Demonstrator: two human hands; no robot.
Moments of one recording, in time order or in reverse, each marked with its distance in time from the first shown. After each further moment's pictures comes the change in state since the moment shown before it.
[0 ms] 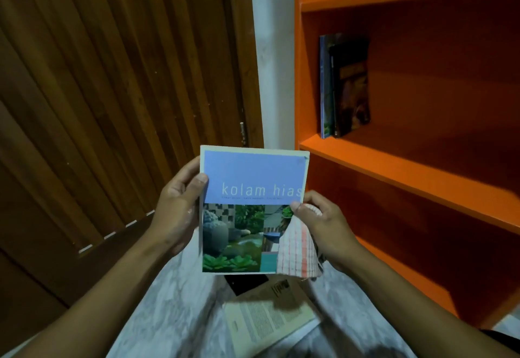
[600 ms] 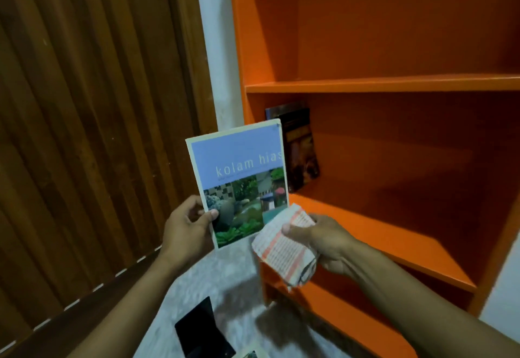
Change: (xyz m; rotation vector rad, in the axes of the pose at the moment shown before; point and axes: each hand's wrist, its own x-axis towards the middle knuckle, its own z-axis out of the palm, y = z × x) left_hand 0.072 0.014 0.088 0.473 0.024 0.216; right_hand 0.046 -0.059 -0.093 0.277 0.172 0.339
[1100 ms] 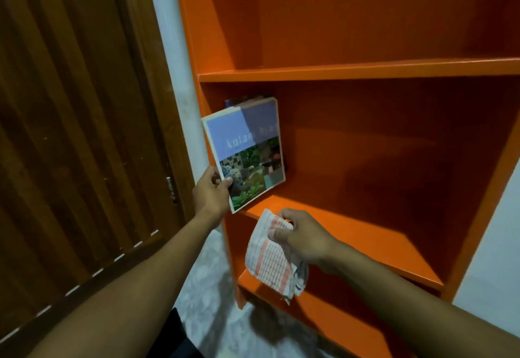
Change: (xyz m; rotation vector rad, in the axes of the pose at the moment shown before) left_hand 0.090 0.012 0.141 0.027 0.106 -0.011; right_hand 0.015 0.000 -0.049 -0.535 -0.075 -0.126
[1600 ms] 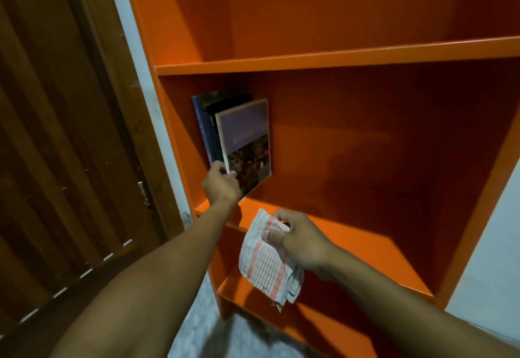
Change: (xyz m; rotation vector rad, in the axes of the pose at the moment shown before) left_hand 0.036 -0.002 0.100 0.099 0.079 -0.079; right_hand 0.019 0.034 -0.031 0.082 0.092 -0.018
